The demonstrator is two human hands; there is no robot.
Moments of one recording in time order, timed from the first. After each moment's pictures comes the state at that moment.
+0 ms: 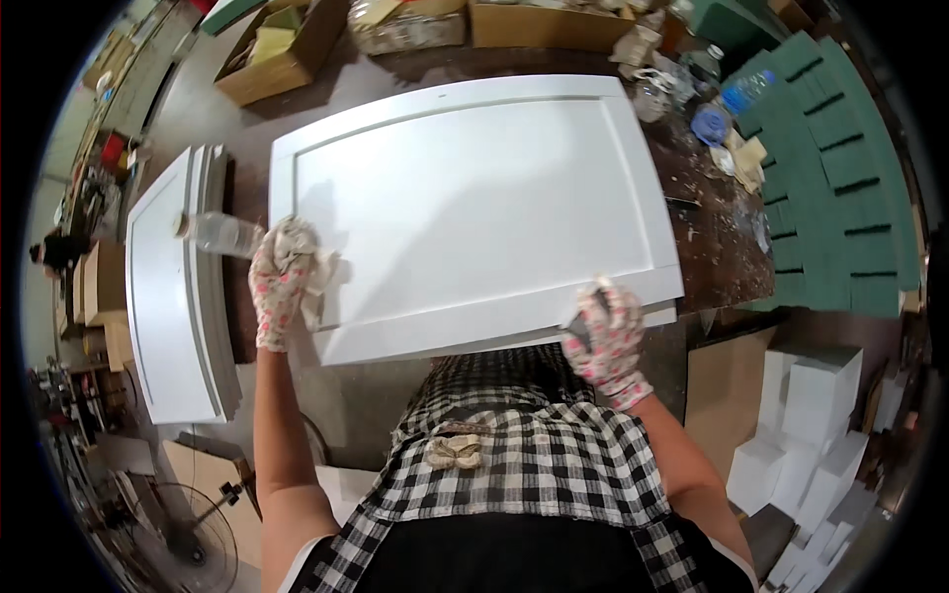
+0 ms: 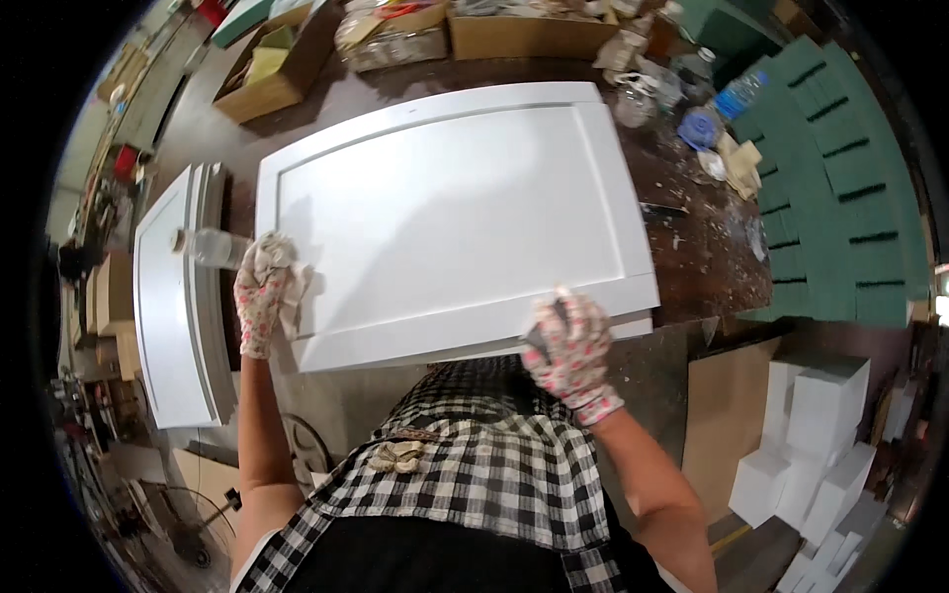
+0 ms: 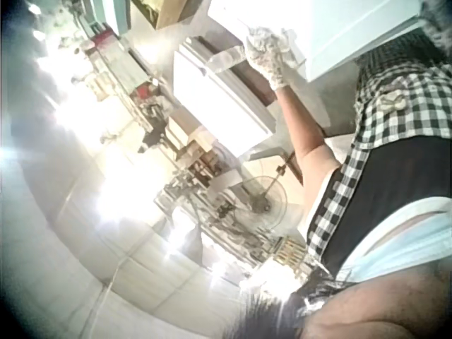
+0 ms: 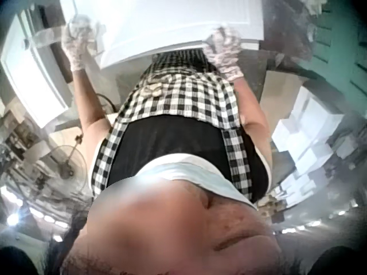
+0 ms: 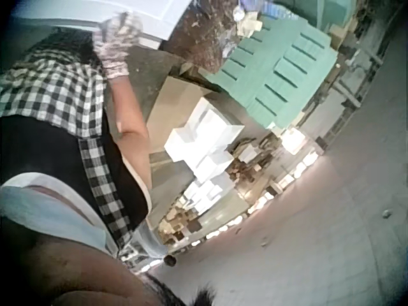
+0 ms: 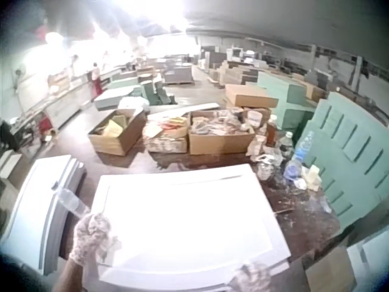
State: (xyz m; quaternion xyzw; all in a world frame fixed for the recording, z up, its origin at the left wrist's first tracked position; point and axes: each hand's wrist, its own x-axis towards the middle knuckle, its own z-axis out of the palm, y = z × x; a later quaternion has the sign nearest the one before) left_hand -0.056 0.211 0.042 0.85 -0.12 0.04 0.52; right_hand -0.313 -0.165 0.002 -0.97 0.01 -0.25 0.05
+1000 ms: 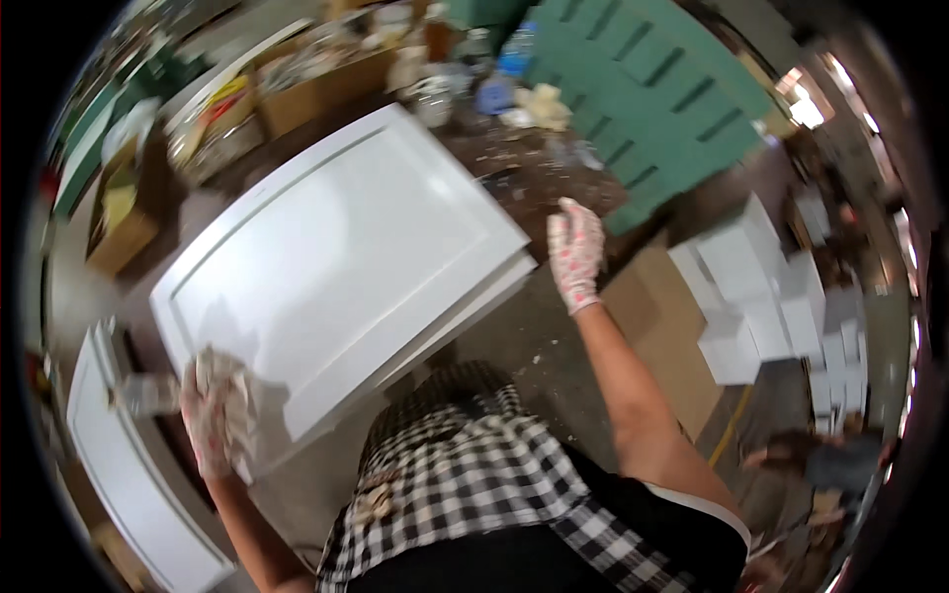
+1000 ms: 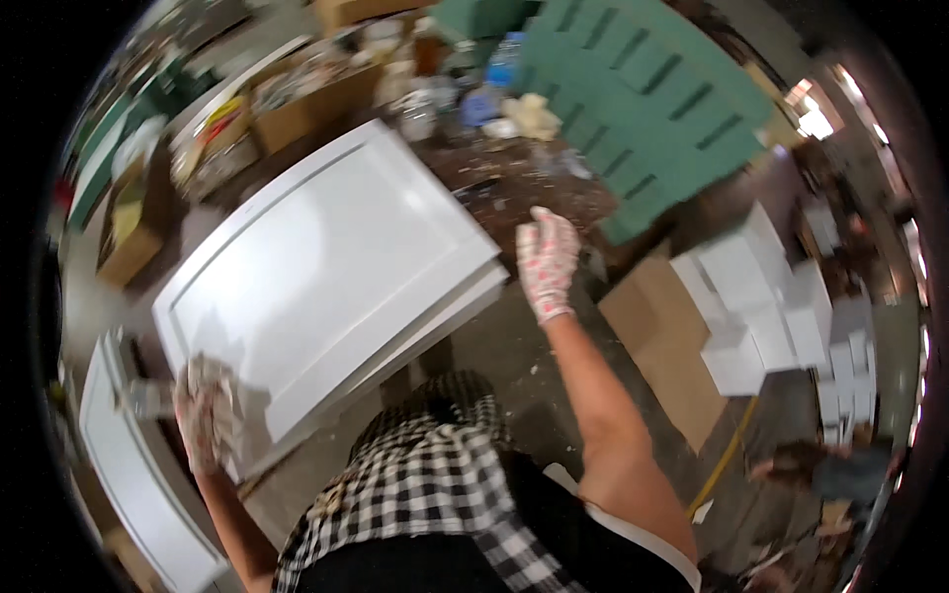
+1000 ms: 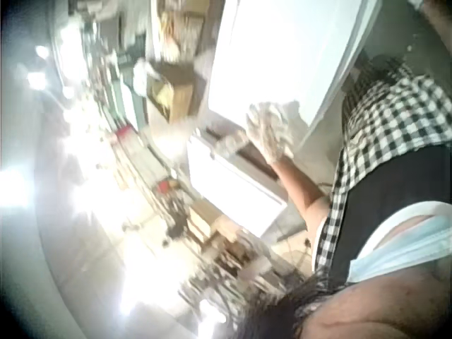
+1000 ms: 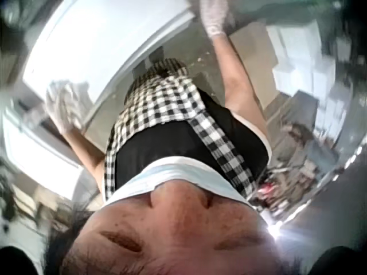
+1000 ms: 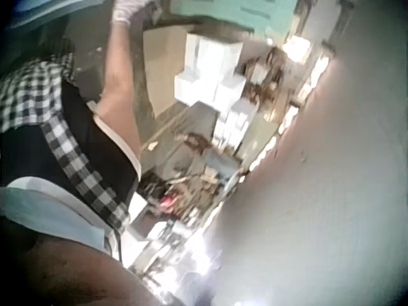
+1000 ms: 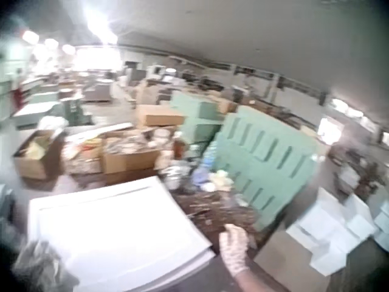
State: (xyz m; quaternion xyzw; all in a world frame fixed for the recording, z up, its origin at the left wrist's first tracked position) left_hand -0.067 0.143 0.049 0.65 -0.12 -0.26 0.71; right_hand -0.337 -0.353 0.034 -0.86 0.33 -0.38 0.02
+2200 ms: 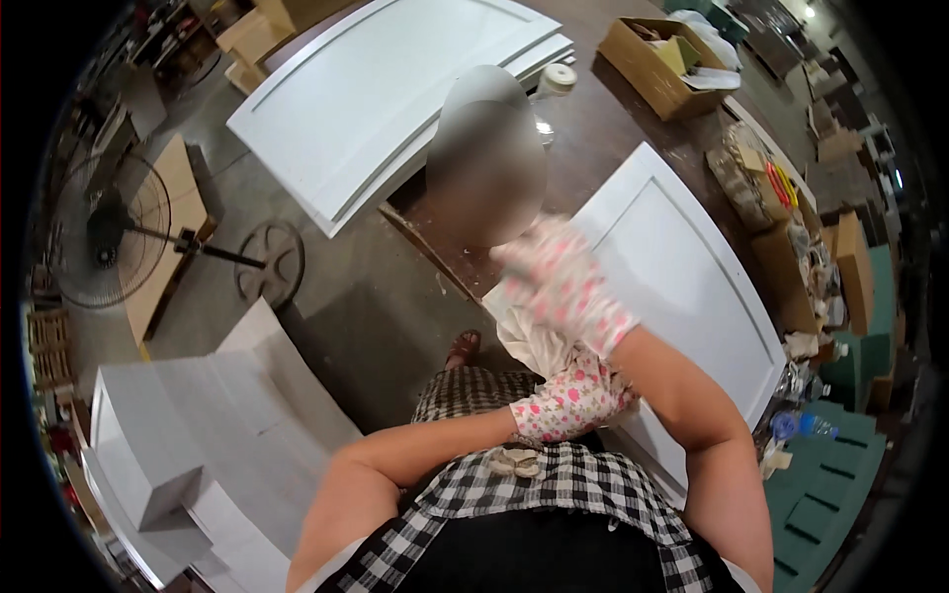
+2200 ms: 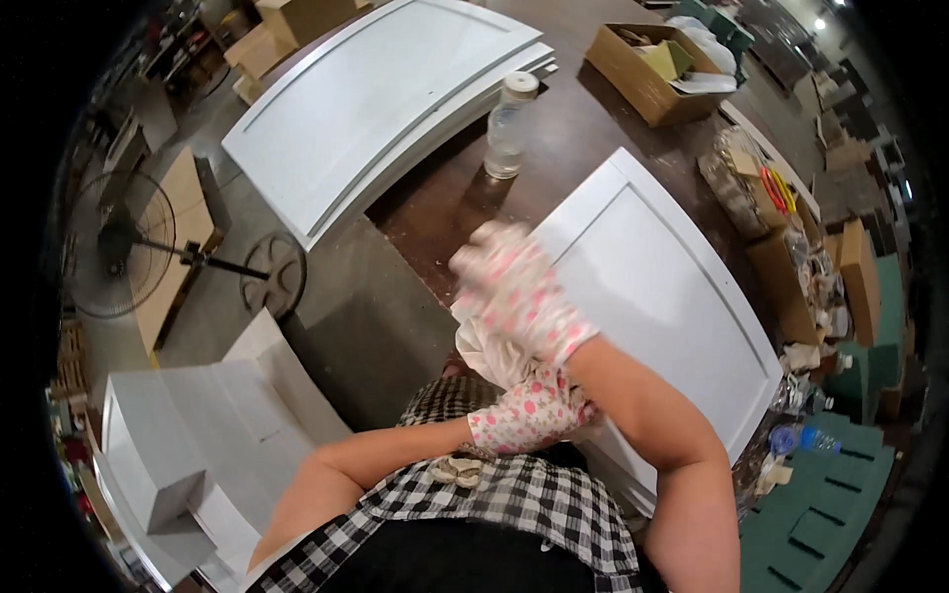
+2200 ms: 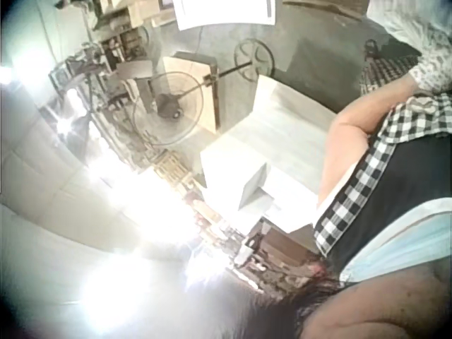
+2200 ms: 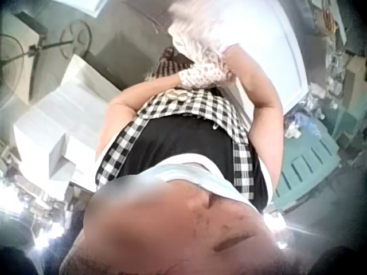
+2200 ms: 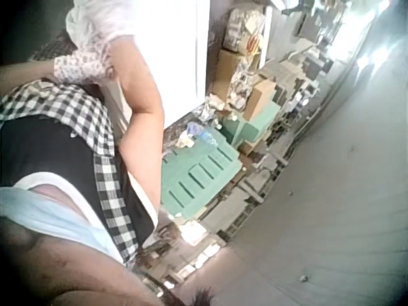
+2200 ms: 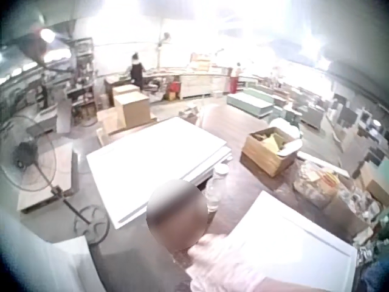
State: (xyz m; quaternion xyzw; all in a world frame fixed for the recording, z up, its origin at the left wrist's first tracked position) left_hand -0.216 0.140 0.045 0.86 -0.34 -0.18 0.35; right_hand -0.082 0.139 0.099 -0.82 -0.55 0.03 0.17
